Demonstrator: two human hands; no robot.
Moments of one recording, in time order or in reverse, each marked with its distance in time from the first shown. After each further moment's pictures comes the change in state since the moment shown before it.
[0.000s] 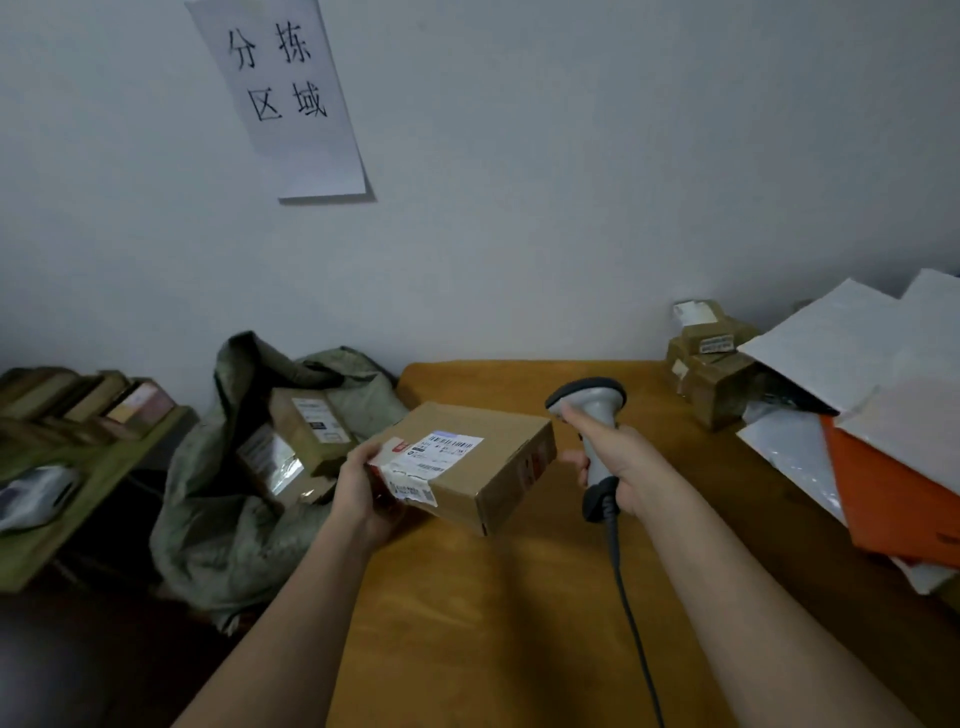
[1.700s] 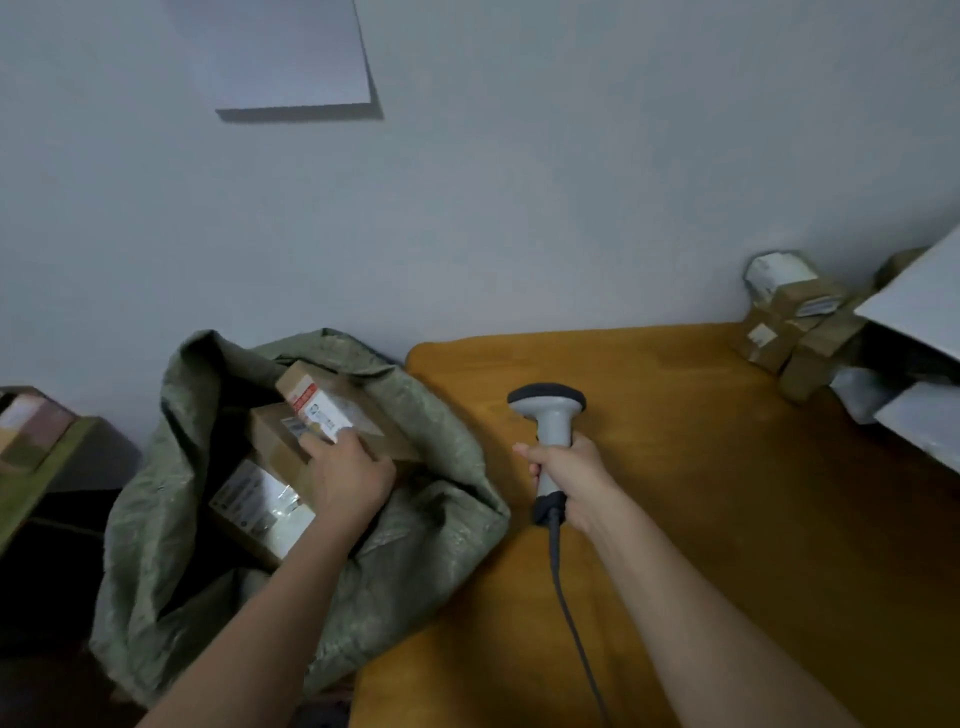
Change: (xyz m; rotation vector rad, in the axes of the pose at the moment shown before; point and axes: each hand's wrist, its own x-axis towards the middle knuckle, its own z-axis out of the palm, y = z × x) left_hand 0.205 0.115 -0.083 1.500 0.253 0.449; right_hand 0.156 0.053 0.215 0.090 0.114 0.072
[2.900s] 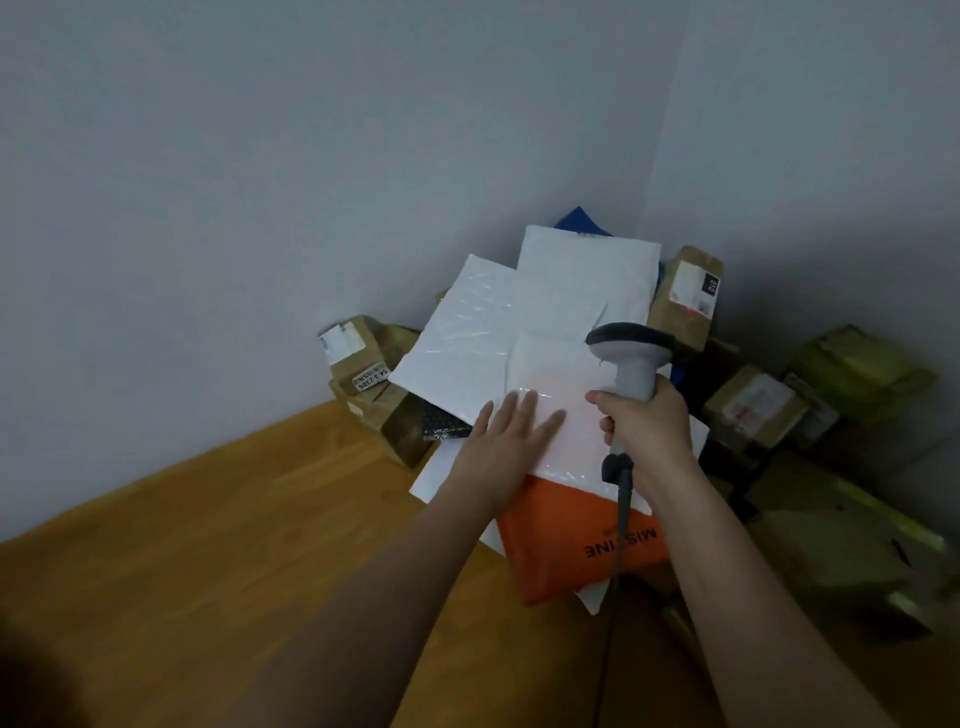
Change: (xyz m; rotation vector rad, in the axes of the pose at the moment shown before) left_hand -0.277 0.553 0.354 0.716 -0.331 1.406; right_hand -0.003 -0.148 -0.605 0.205 0.685 -0.334
